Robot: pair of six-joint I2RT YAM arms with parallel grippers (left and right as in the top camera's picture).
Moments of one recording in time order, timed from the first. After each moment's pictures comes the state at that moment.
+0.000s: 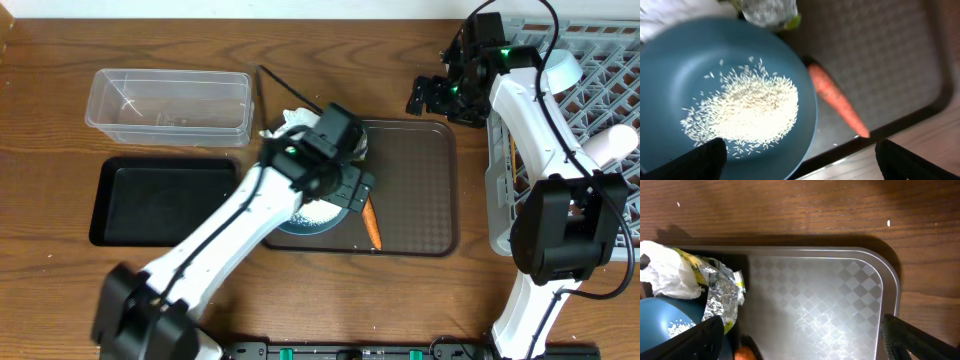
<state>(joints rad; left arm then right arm) -0.66 1.63 1.33 -0.89 0.06 -0.24 0.12 2.05 1.78 -1.01 -0.26 0.28</state>
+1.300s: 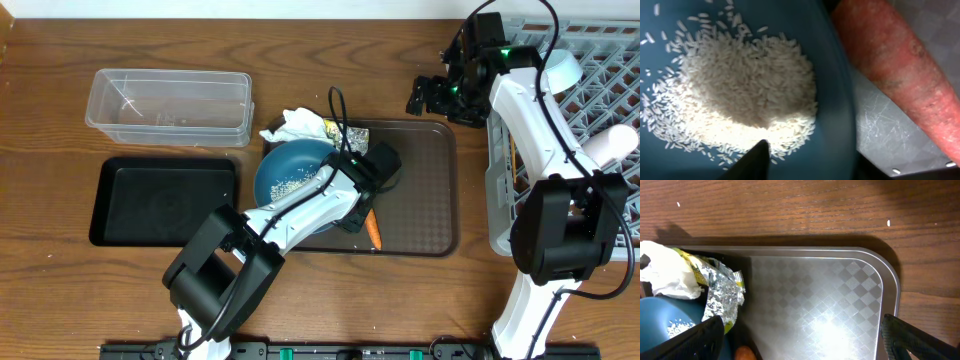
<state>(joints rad) -0.78 1.93 1.32 -0.92 -0.16 -0.30 0.12 2.05 1.78 -1.00 -0.26 0.28</state>
